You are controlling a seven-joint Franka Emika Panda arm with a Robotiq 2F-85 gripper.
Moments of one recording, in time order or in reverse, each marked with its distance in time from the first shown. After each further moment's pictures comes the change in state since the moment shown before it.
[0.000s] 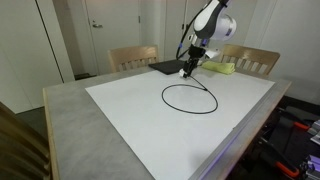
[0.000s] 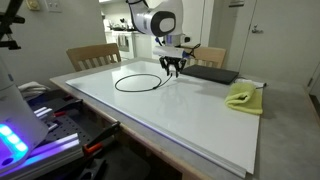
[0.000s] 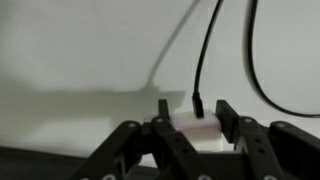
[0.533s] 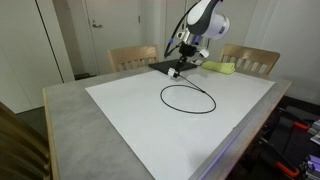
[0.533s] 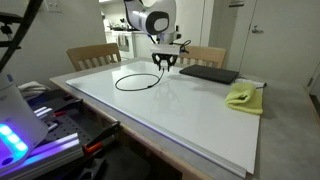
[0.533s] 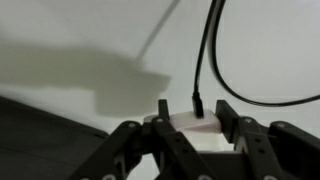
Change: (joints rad) arm -0.078 0.025 0.173 0.028 0.004 -0.003 -0.219
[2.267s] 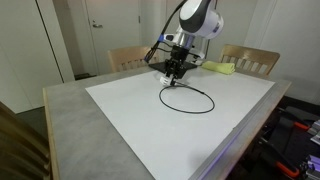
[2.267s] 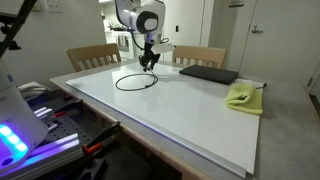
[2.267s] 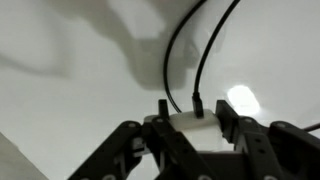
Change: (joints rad) arm 0.014 0.002 0.107 -0.009 0.006 -0.131 -0.790
